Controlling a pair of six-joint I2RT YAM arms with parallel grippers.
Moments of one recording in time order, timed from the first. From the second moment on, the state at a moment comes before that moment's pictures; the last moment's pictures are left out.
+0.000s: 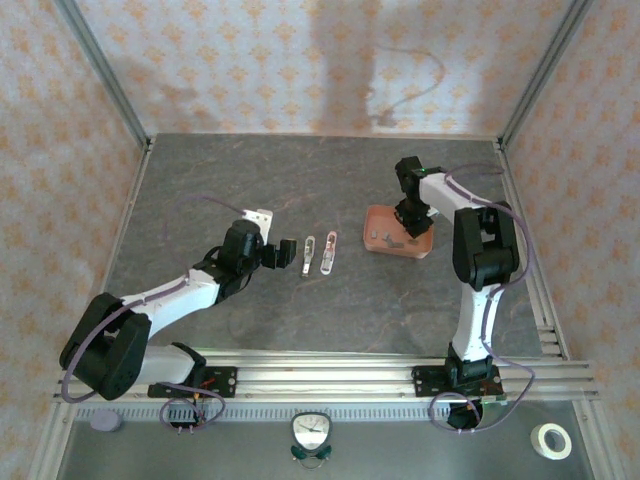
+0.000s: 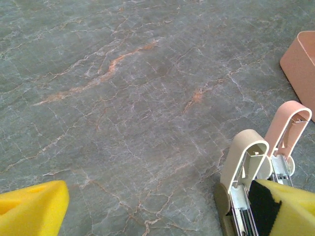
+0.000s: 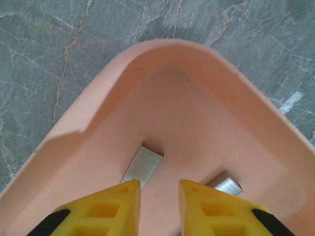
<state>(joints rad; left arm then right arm) -0.45 1.30 0.57 0.13 -0.08 -0.22 0.21 2.02 1.50 -0.93 0.09 1.20</state>
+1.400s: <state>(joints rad) -0.43 1.30 0.56 0.17 -0.08 -0.20 0.21 2.08 1.52 -0.90 0.08 1.20</state>
